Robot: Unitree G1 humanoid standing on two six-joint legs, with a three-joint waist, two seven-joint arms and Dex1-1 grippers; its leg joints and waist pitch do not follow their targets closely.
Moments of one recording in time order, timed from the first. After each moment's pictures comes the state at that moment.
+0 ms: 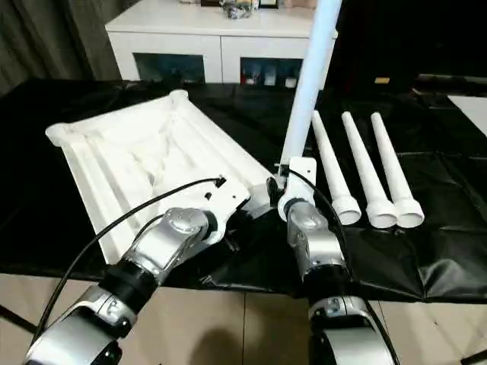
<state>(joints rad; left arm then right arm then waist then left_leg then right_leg) -0.66 -0.01 -0.35 0.63 0.09 0.42 -0.48 -0.58 -0.04 -0.08 0.67 0.12 0.22 -0.02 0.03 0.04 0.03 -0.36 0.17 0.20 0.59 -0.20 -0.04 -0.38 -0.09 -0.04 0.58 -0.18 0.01</state>
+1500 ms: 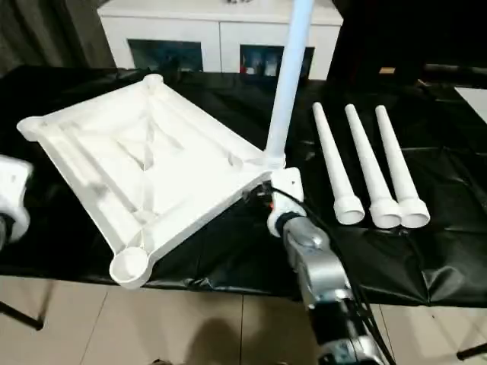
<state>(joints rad) -0.25 0.57 0.19 0.29 0.00 0.47 -0.36 -0.40 -0.07 0.08 0.36 0.07 0.34 0.16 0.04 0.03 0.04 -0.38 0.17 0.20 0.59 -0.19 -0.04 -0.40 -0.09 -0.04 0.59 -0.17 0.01</state>
